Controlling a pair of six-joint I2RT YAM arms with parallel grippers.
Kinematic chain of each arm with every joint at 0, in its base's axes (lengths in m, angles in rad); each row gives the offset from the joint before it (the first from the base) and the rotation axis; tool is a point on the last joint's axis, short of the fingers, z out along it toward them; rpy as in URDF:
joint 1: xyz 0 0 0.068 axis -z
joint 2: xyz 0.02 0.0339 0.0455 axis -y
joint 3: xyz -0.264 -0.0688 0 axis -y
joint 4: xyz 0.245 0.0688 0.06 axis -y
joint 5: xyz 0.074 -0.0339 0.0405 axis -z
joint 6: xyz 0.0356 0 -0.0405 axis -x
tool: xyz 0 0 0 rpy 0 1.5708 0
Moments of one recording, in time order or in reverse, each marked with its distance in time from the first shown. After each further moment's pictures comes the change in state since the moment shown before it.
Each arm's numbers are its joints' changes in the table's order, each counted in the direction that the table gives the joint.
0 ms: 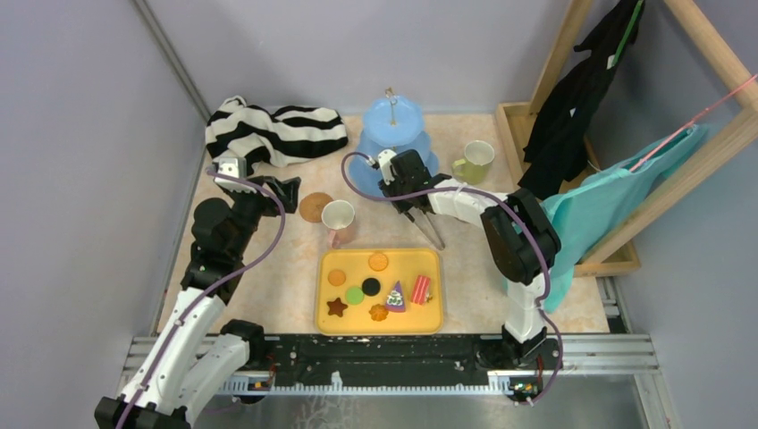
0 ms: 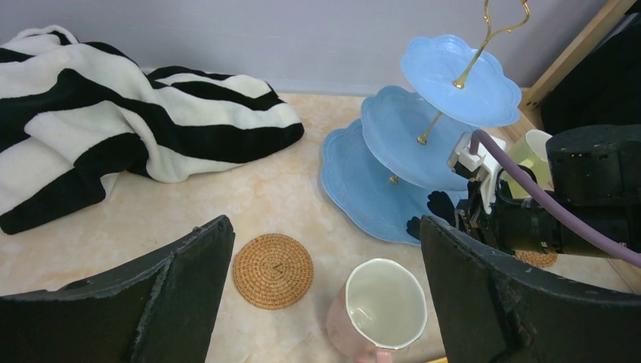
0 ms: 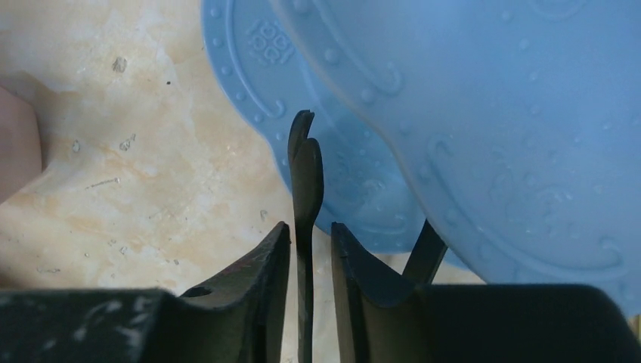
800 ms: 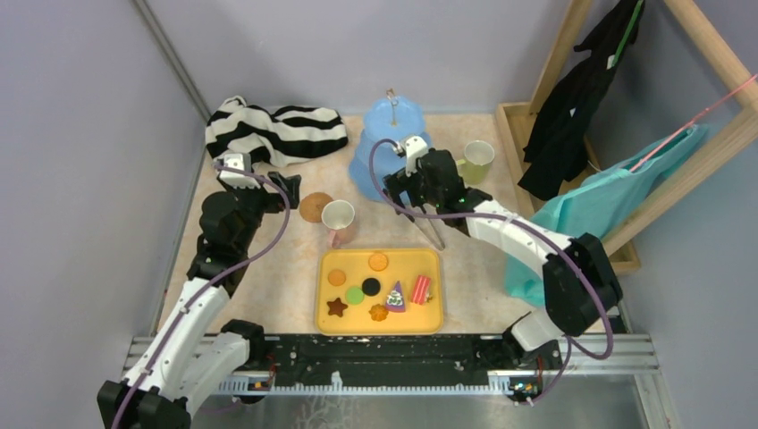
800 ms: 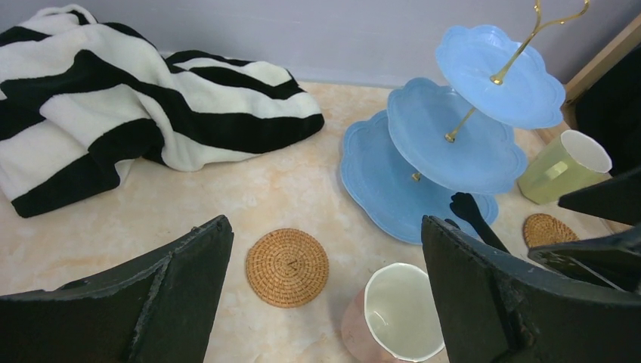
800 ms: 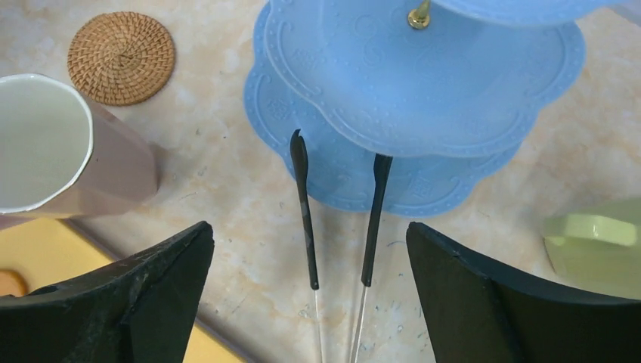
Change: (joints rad) left arm 0.000 -0.057 -0.006 0.032 -0.051 -0.008; right arm 0.000 0.386 -0.212 0.136 0.035 -0.110
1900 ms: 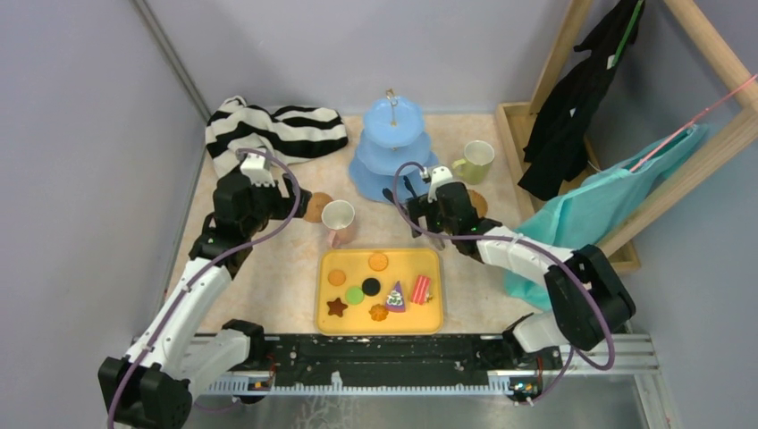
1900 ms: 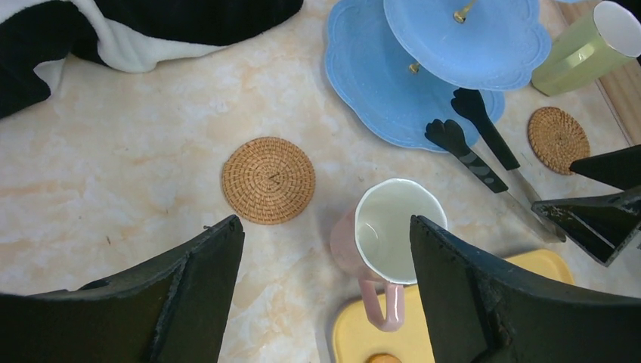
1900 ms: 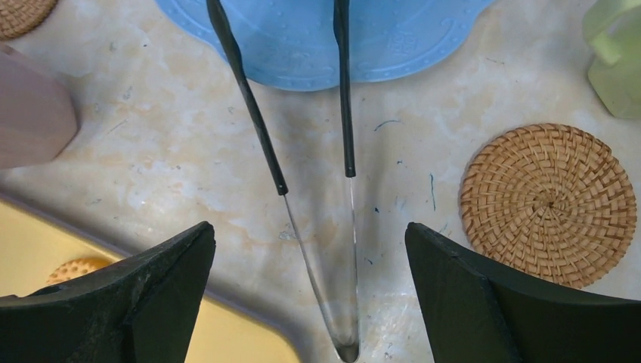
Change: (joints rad) left arm 0.000 -0.154 0.127 -0.287 0.119 -0.010; right arm 0.030 0.139 -0.365 0.163 0.095 -0.191
